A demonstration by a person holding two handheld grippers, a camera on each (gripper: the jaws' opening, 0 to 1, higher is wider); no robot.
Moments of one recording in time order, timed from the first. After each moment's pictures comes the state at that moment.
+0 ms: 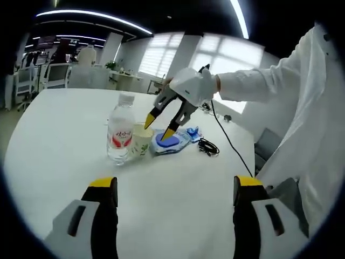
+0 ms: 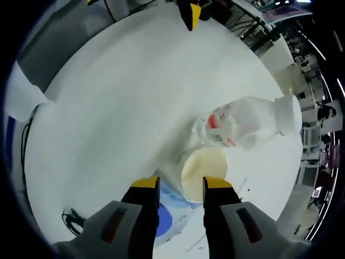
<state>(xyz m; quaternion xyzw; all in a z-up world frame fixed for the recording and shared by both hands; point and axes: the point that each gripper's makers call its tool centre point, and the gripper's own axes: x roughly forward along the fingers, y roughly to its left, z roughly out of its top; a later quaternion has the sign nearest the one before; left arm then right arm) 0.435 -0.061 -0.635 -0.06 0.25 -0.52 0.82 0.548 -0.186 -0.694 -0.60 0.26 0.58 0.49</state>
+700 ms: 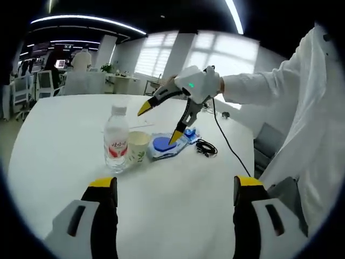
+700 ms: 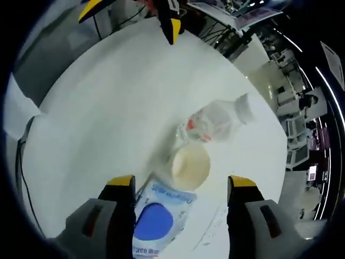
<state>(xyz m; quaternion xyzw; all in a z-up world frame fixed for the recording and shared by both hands) 0.433 -0.069 -0.613 -0.04 0.24 -0.53 0.81 0.547 -0.193 -0.658 -0.55 0.23 0.54 0.59</state>
